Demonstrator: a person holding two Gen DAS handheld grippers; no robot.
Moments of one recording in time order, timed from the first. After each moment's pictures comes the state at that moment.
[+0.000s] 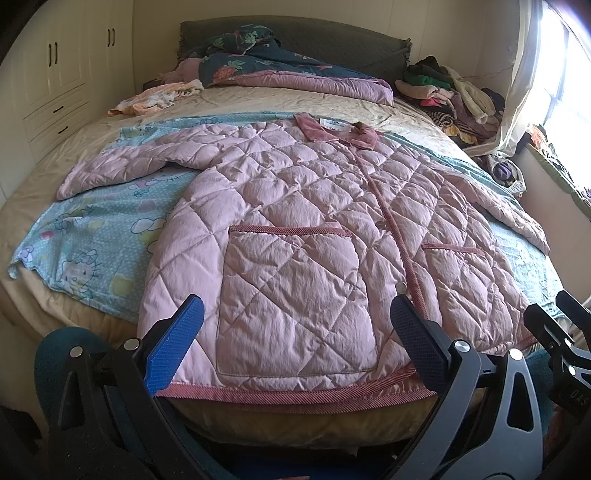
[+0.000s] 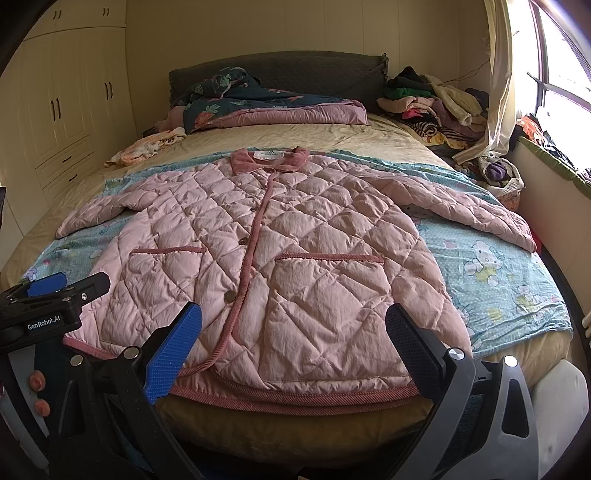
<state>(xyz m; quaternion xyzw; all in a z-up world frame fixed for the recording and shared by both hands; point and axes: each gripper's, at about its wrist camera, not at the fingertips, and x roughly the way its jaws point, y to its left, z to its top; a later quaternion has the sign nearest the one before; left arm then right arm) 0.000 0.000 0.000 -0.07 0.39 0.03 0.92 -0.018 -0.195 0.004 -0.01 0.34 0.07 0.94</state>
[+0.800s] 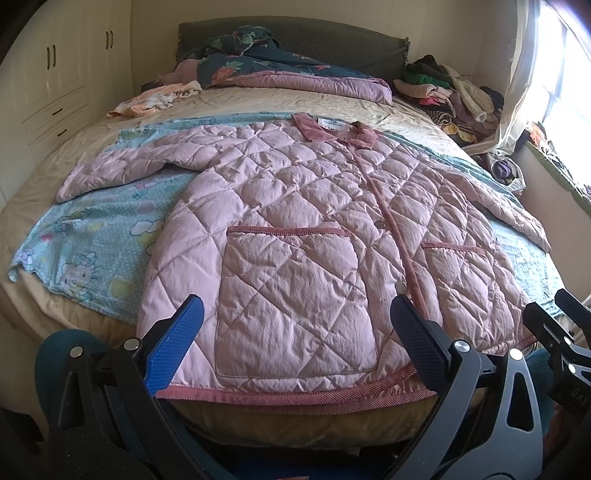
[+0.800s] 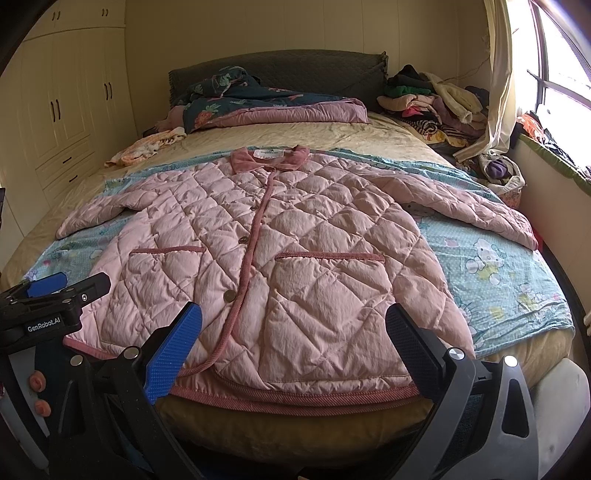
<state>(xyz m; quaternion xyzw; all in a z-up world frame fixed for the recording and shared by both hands) 0.000 0.000 0.000 -0.07 0.39 0.03 0.92 -0.017 -0.195 0.003 -0.01 0.35 0.07 0.94</state>
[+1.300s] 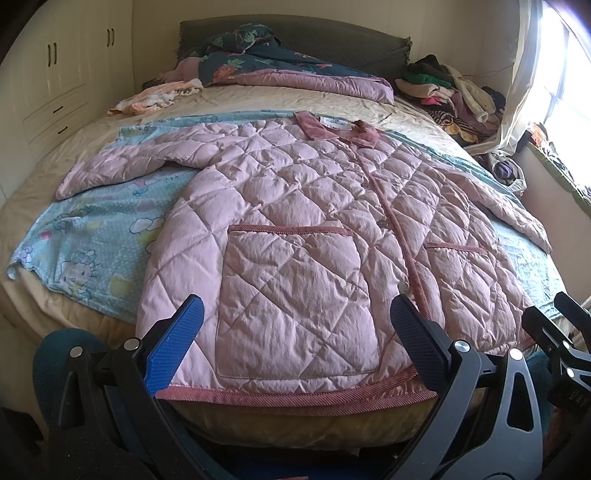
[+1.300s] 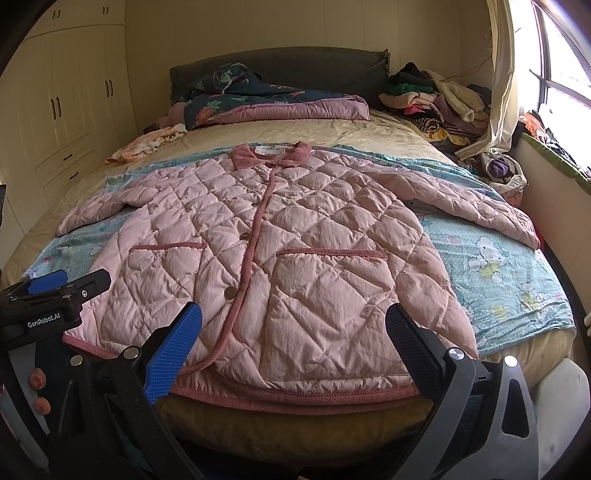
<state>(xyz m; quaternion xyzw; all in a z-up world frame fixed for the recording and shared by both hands) 0.003 0.005 -0.002 -0.07 0.39 0.03 0.92 -0.015 -0.196 0.007 -0.01 0.35 0.07 0.93</state>
